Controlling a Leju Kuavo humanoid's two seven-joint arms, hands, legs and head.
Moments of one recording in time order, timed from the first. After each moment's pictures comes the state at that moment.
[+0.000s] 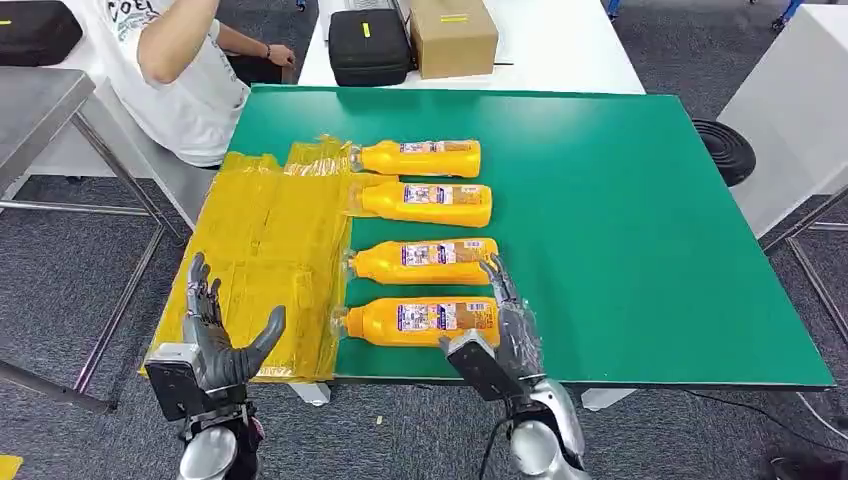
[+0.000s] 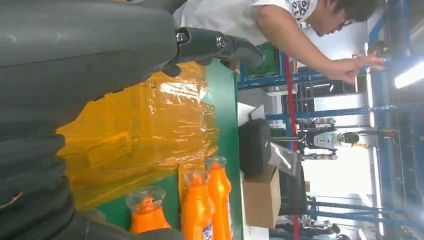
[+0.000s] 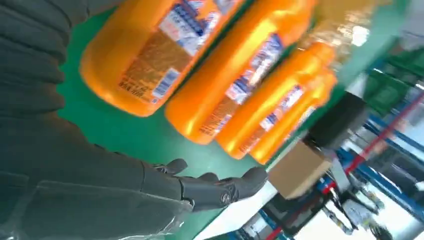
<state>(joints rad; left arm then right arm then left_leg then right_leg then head) 0.03 -0.18 -0.20 -1.46 -0.06 0.33 -0.55 0.00 0.15 0.26 -1.44 0.78 -0.22 -0.29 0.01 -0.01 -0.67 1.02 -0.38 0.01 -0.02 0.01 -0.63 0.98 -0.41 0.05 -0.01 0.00</state>
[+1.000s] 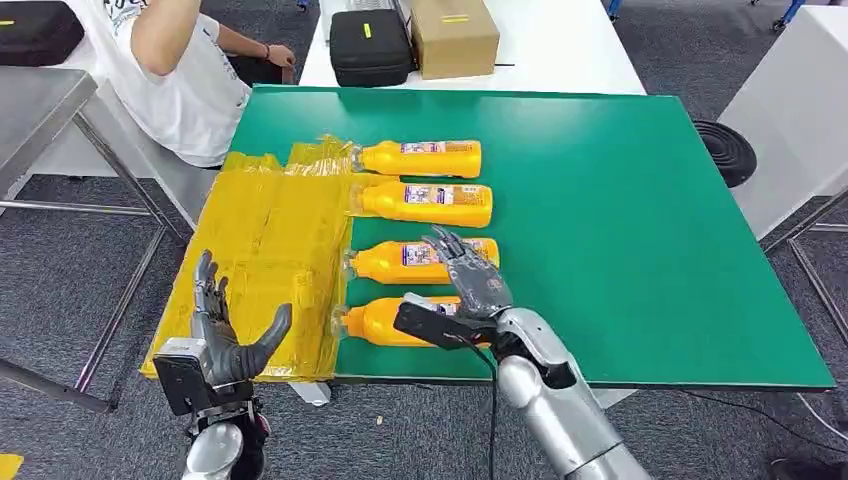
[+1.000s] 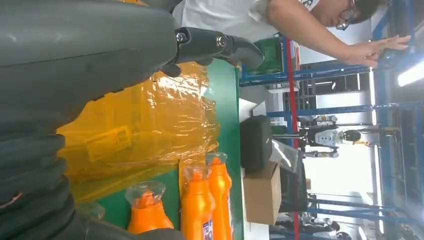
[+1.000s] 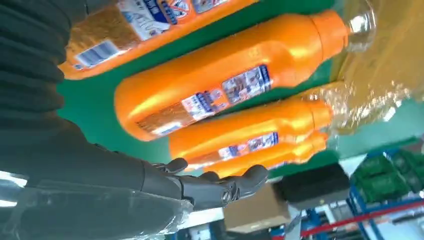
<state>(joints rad) 0.02 -0.20 -0.18 -1.43 -0.07 0.32 -0.55 -0.34 0.04 0.50 -1.26 0.88 0.02 -0.09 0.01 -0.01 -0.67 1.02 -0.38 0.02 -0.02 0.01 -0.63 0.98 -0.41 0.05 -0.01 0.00</state>
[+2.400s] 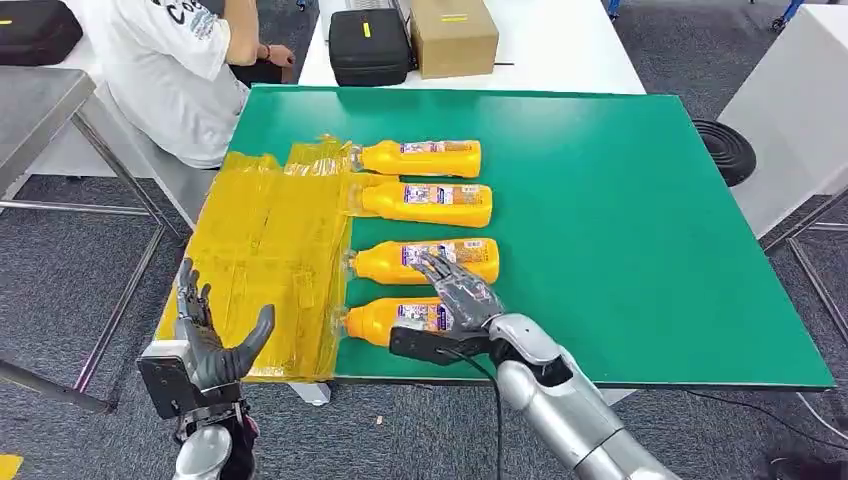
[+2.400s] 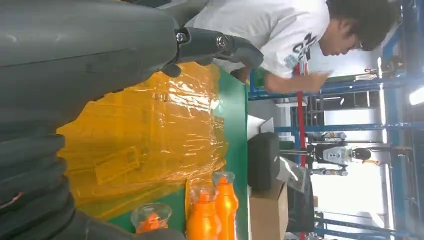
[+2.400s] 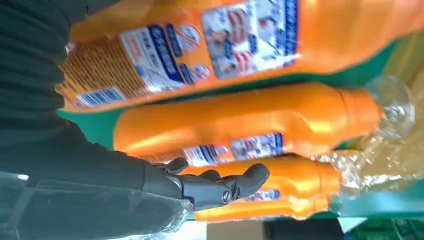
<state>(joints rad) 0.02 -0.18 -0.15 -1.43 -0.04 0.35 -0.55 -0.39 -0.05 0.66 -1.18 0.84 0.06 -0.05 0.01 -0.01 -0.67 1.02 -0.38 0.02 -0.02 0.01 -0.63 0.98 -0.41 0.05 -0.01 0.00</state>
